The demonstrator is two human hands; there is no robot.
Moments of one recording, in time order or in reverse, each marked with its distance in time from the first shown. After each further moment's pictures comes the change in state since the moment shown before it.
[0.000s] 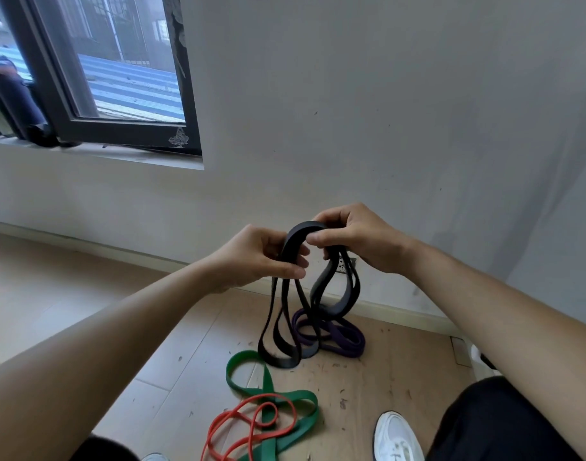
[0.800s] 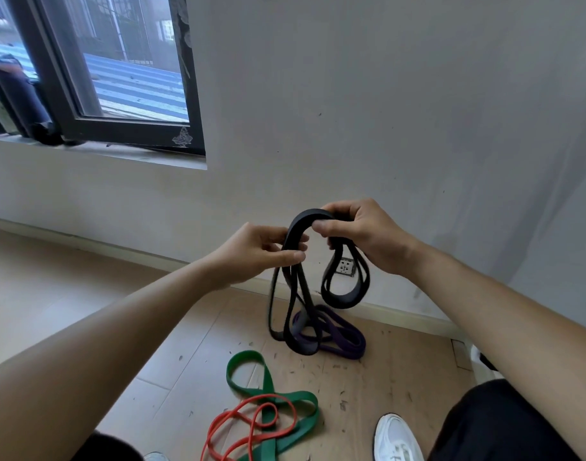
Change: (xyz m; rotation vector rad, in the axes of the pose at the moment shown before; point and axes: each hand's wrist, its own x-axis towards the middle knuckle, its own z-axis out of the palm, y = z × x) left_hand 0.002 -0.003 -0.004 0.021 0.067 0.039; right_hand 0.001 0.000 0.000 0.050 0.118 -0.068
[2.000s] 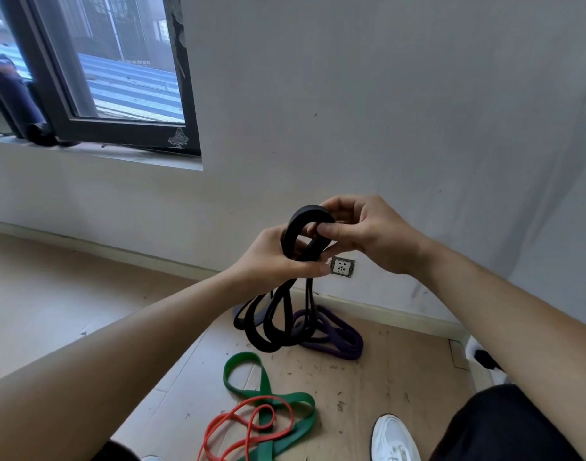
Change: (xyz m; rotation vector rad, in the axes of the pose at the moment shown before) left_hand 0.005 0.018 0.041 -0.142 0.081 0.048; right_hand -0.014 -0.017 -0.006 0.108 -0.044 0.026
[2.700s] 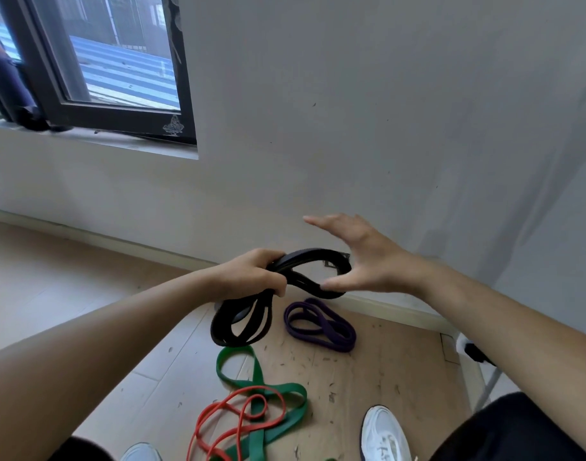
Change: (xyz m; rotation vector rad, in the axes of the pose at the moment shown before) left_hand -0.006 -0.033 -0.020 0.231 -0.271 -0.333; right_hand -0.017 0.036 -0.009 -0.979 -0.109 -0.061
